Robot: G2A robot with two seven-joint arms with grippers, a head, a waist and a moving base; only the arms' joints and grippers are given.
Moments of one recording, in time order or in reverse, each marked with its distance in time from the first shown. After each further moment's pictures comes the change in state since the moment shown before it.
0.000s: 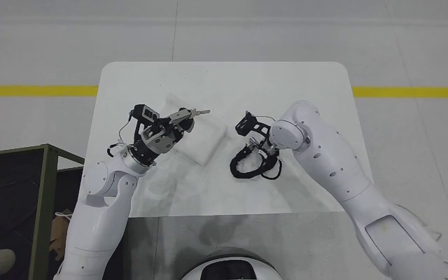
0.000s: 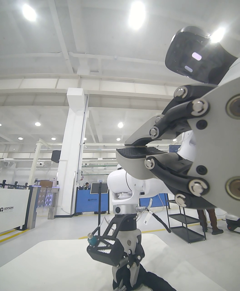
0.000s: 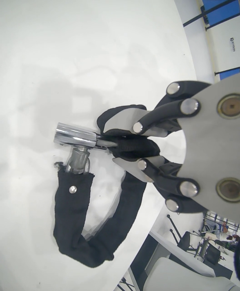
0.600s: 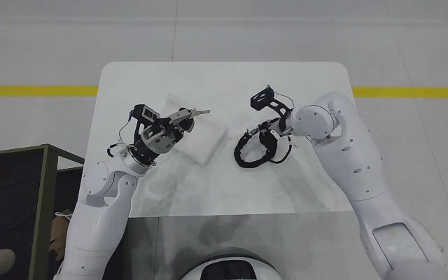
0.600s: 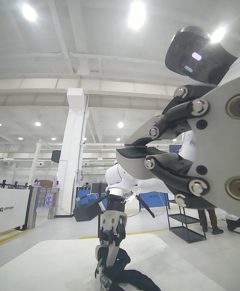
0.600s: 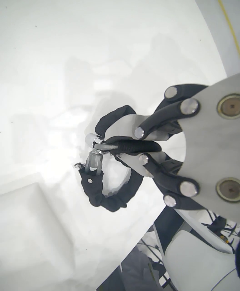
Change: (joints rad) left arm 0.000 0.000 0.000 0.000 0.000 0.000 0.000; right arm -0.089 0.021 0.279 -0.077 0.100 0.014 -0.162
